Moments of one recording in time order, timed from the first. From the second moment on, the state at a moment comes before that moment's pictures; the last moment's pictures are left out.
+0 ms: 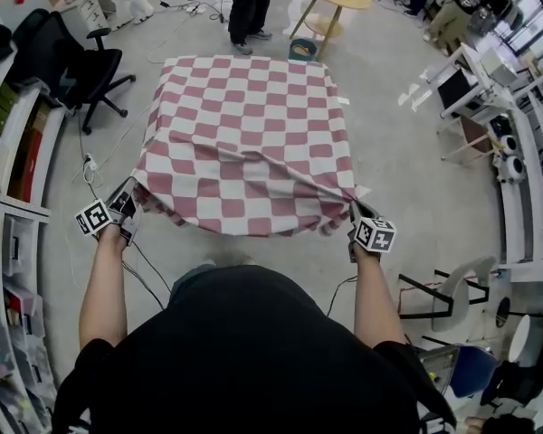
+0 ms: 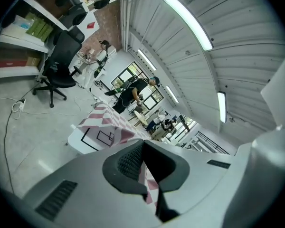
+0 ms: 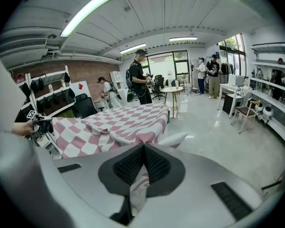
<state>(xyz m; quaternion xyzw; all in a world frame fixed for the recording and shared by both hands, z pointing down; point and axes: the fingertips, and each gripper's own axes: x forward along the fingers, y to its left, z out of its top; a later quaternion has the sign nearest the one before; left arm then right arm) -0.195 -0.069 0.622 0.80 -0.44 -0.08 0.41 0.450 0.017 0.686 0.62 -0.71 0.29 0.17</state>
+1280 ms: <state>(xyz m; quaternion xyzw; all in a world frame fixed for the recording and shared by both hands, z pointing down) -0.272 0.120 0.504 0.85 -0.31 -0.18 0.38 0.343 0.248 0.543 0.70 -0.69 0.19 0.10</state>
